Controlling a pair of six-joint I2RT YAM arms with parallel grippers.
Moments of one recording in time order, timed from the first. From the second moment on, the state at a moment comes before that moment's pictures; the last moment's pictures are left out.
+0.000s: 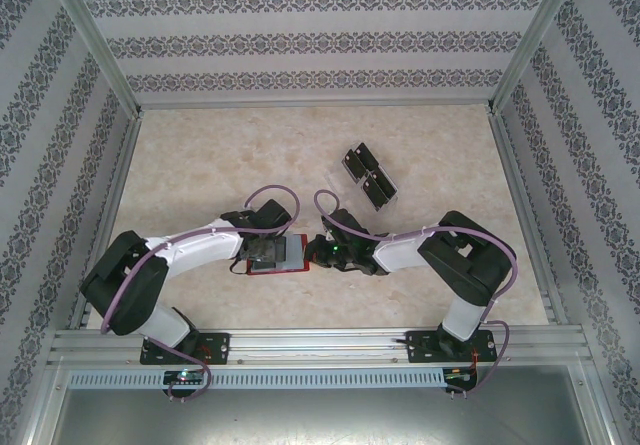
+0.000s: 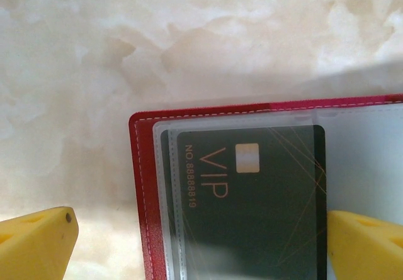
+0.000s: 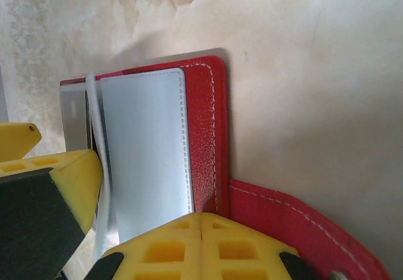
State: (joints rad) left arm -0.67 1.51 0.81 -0.65 -0.27 -0.69; right arm 0.82 1.75 0.66 0.31 -0.31 1.05
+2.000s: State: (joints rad) left arm -0.45 1.22 0.54 -0.27 0.14 -0.66; right arm 0.82 1.46 0.83 -0.45 -0.02 0.73
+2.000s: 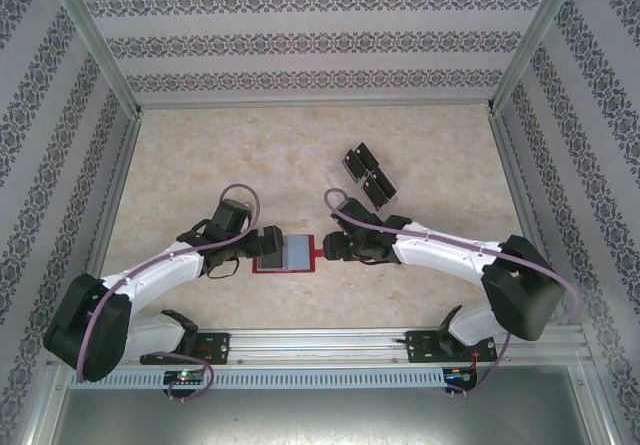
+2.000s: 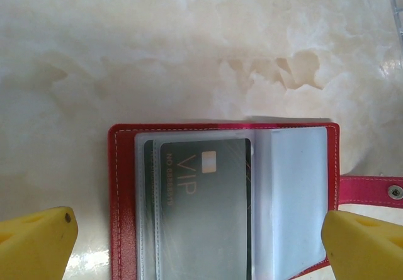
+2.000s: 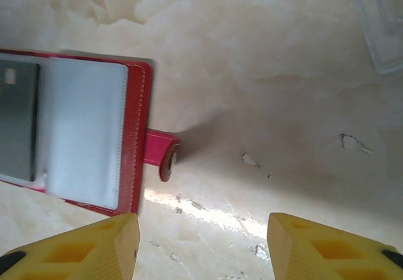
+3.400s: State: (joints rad) left arm -0.44 1.31 0.53 -0.19 0.21 -0.67; right arm 0.82 1.68 0.91 -0.35 -0.04 0.72
